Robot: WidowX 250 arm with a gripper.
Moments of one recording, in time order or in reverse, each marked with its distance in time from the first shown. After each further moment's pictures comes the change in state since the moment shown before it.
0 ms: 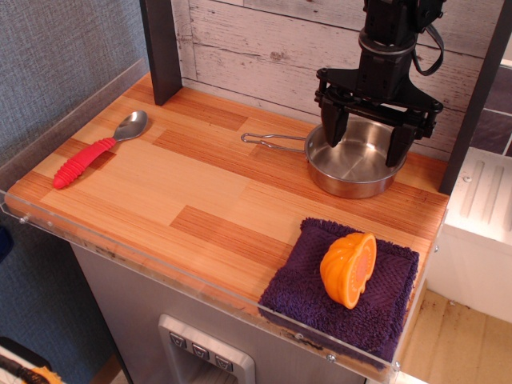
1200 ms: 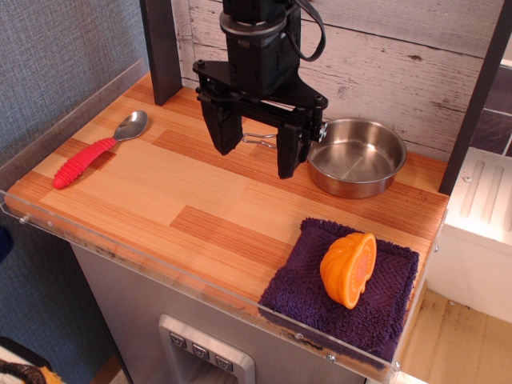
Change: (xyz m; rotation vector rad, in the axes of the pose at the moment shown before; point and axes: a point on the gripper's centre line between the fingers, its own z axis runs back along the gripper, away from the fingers) arm -0.092 0.056 0.057 -0.041 0.044 -0.046
